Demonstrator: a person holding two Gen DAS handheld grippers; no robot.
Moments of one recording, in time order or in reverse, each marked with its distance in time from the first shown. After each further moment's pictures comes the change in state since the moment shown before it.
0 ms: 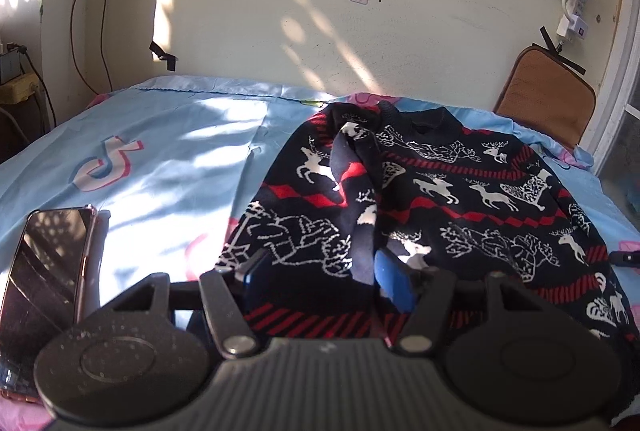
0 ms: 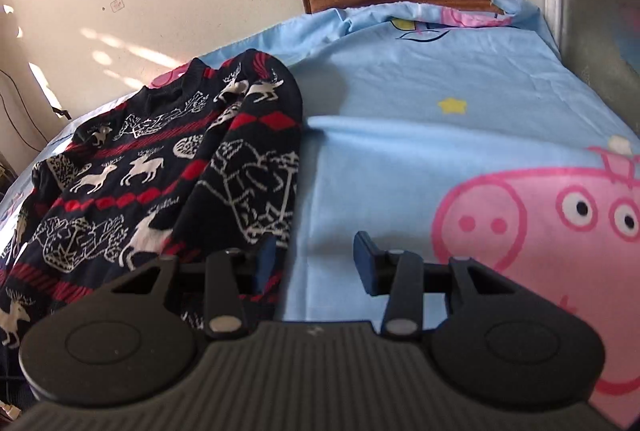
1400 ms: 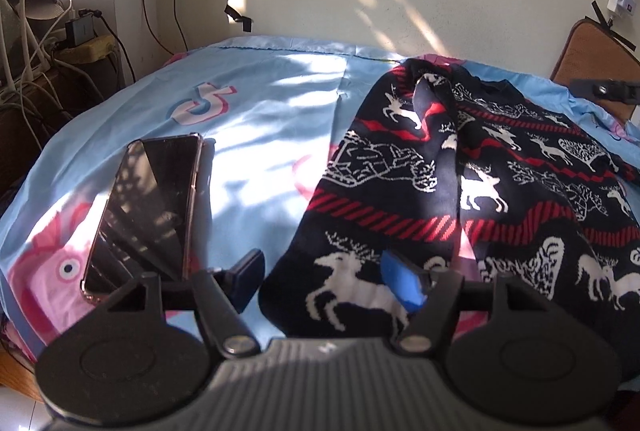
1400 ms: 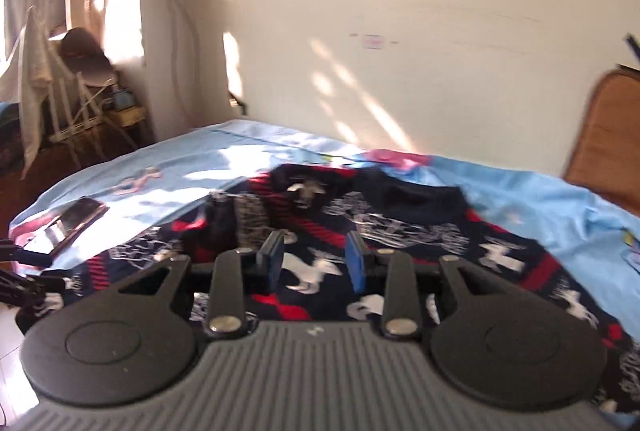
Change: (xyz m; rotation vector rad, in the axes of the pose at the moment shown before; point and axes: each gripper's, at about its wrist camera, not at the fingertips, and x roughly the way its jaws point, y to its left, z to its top) left arm -0.039 0.028 -0.039 -0.041 0.119 0.183; right arm 0.009 0.220 0.081 -0.536 -0.092 0.432
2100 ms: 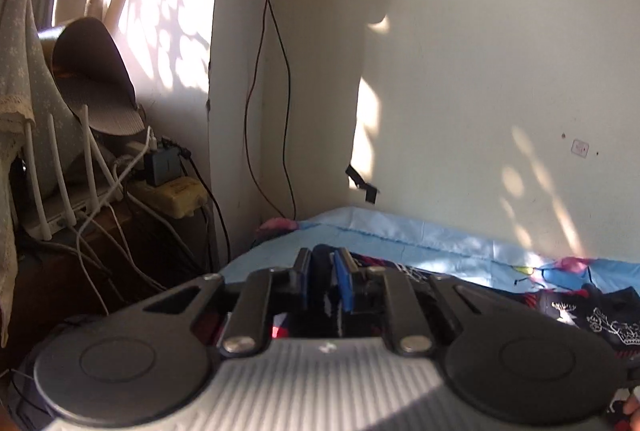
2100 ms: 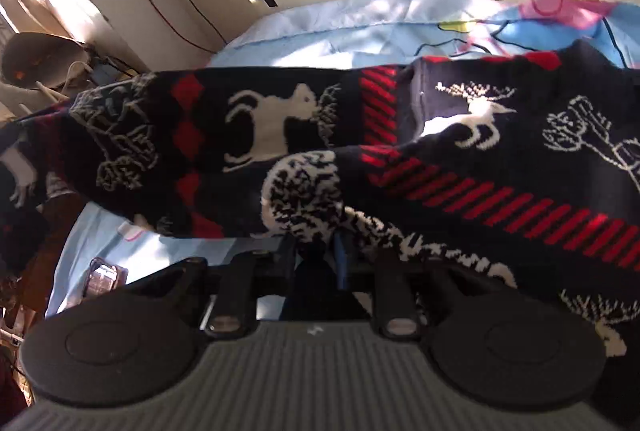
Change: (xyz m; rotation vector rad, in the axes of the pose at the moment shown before) left arm 0.032 0.091 0.179 -0.155 -0.314 0.251; right arm 0.194 0.005 0.028 0.392 0.351 0.195
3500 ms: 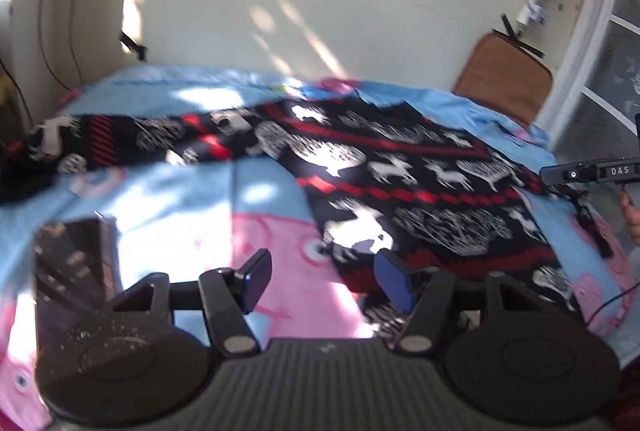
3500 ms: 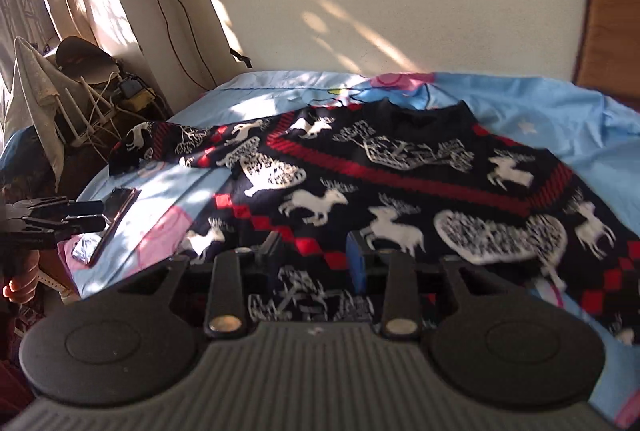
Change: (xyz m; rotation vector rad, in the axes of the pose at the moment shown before) left arm -0.127 -0.064 -0.125 0.201 0.360 -0.626; right arm -0.257 -0.066 -0.145 -0.078 -0.179 -0.191
